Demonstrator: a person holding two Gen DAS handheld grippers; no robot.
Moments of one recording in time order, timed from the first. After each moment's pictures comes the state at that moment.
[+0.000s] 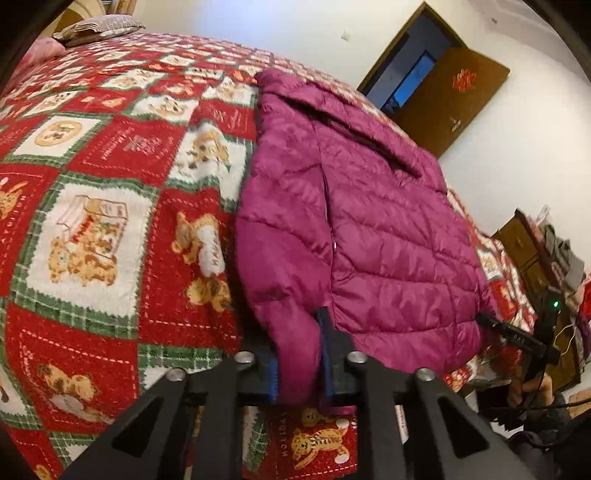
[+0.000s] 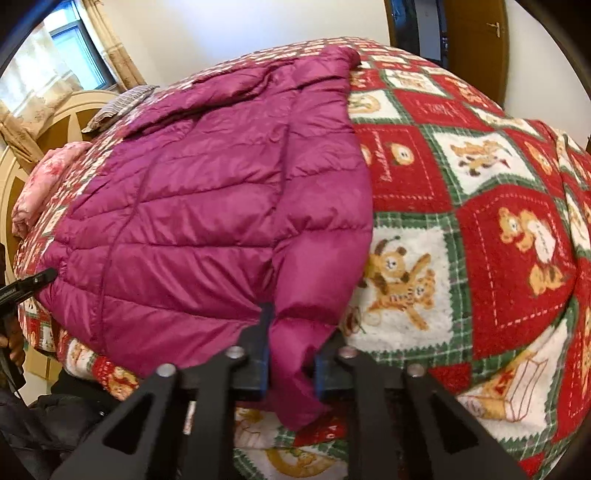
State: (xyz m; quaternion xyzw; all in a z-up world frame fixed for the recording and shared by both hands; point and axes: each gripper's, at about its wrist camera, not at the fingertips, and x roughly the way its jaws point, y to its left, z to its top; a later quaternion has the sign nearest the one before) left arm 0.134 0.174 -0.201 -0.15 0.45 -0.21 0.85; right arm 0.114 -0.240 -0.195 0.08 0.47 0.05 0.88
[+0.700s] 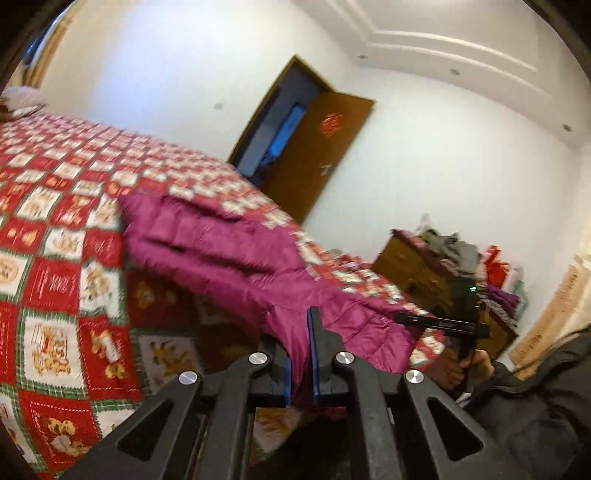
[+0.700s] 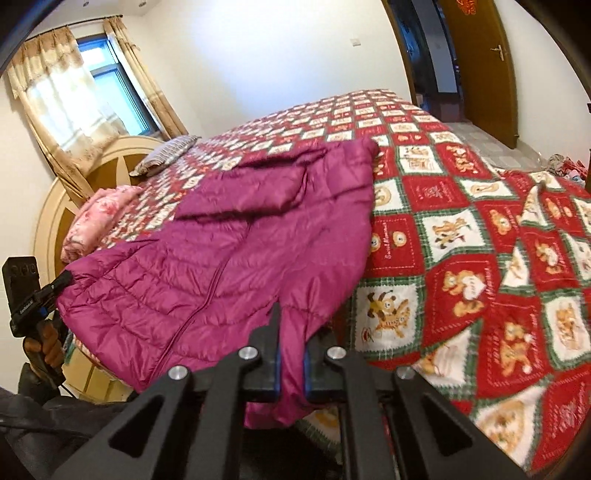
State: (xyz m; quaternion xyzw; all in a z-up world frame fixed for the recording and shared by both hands) left arm 0.065 0.174 -0.076 -0.17 0.26 -0.43 0.85; right arm 0.048 -0.250 -0.086 0.13 0.37 0.11 0.91
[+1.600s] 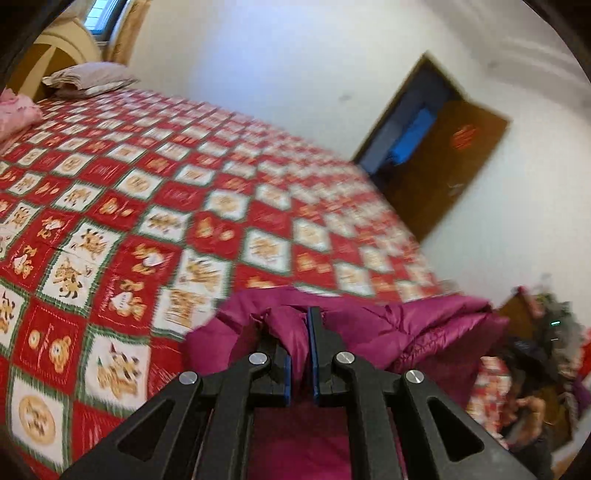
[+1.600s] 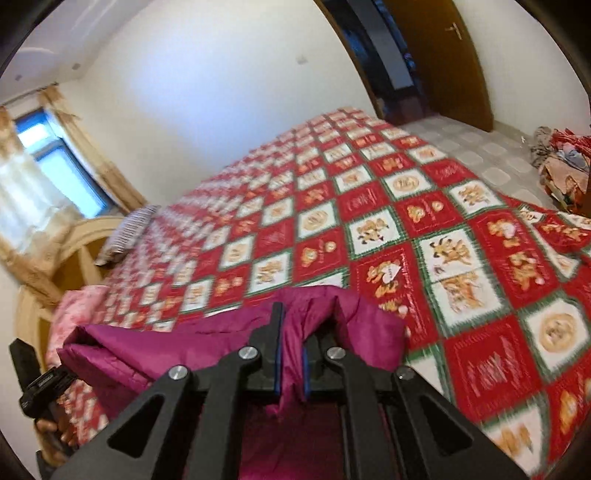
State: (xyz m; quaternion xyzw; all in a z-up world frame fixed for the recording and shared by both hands) left arm 0.366 0.146 -0.085 -0.17 0.38 -0.17 0.90; right arm 0.339 -0.292 -0.069 0.23 0.34 0.03 0.91
